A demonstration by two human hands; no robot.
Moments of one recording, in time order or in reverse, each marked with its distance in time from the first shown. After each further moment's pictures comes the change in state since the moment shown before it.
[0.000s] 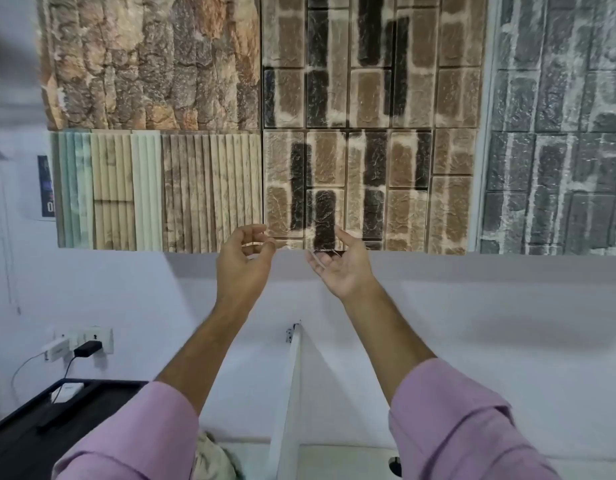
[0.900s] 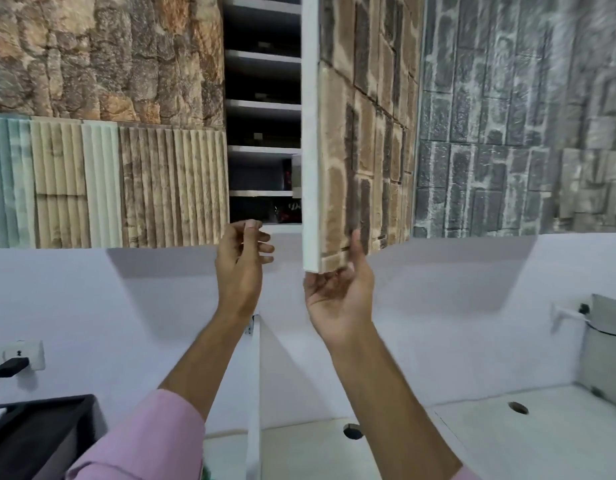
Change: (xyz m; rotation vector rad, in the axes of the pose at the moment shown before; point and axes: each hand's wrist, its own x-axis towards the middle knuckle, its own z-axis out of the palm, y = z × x) left_hand -0.041 0.026 0.010 -0.420 -0.104 -0.029; right_hand -0.151 0.030 -0.006 0.141 -0.086 -0.271
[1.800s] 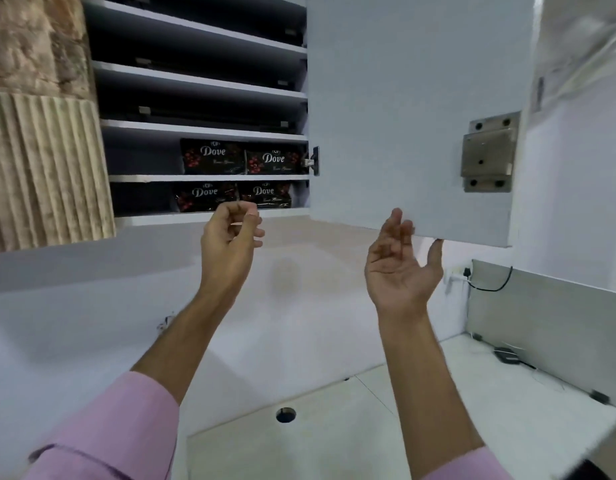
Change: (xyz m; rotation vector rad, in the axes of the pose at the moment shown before) left_hand -0.027 -0.015 0.105 -0.058 -0.269 -0.013; right_hand -0.031 -0.167 -0.079 0.226 -0.028 -0.538
